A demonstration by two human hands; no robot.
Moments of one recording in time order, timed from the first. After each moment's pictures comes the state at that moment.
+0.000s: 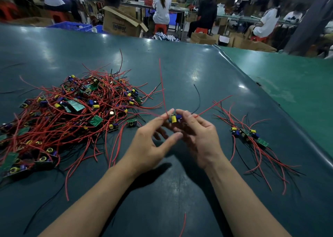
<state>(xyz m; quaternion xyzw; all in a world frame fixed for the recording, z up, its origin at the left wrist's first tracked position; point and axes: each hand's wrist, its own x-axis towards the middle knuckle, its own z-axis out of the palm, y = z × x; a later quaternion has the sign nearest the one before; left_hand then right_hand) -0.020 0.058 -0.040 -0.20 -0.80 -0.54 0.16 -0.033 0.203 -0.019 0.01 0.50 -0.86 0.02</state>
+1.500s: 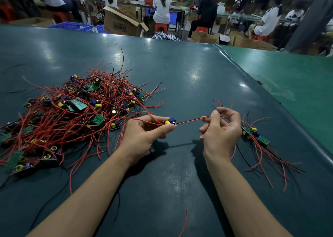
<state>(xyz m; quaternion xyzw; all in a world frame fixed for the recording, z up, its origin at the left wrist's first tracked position) -0.029 0.050 -0.033 -0.07 -0.66 -0.75 0.04 -0.048 0.219 -0.034 0.13 0.59 -0.73 -0.33</state>
